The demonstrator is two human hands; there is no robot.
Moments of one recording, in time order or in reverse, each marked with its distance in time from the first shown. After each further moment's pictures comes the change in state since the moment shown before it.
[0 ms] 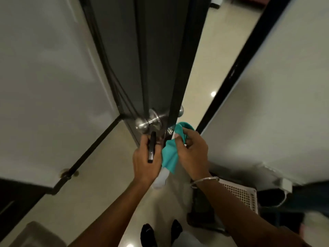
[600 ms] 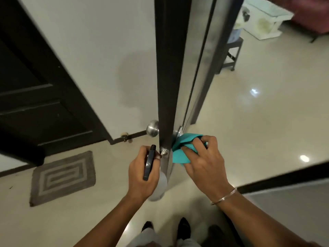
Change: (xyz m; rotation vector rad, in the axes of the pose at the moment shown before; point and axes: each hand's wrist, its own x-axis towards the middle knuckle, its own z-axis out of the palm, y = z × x) left_hand -0.044 -0.011 -0.080 0.165 0.531 -0.240; right_hand 0.050 -0.036 0.062 -0.520 -0.446 -1.244
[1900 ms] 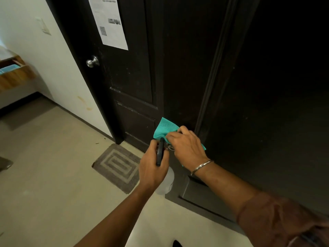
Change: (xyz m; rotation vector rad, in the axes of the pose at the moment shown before) left_hand 0.299 -0.103 -0.112 0.401 0.801 -0.348; right_hand 0.461 -0.170 0.191 0.337 -0.258 -0.942
